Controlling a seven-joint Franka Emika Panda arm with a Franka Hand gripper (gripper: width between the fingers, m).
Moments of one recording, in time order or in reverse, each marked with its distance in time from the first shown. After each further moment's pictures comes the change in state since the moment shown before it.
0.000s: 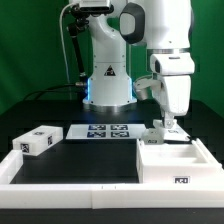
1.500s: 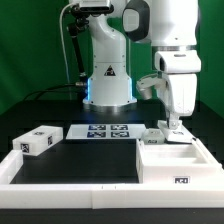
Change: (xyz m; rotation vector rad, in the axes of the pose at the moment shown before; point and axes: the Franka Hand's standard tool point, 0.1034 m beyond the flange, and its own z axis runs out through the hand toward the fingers) arm 0.006 0.023 -0.006 -0.002 -0.009 0.017
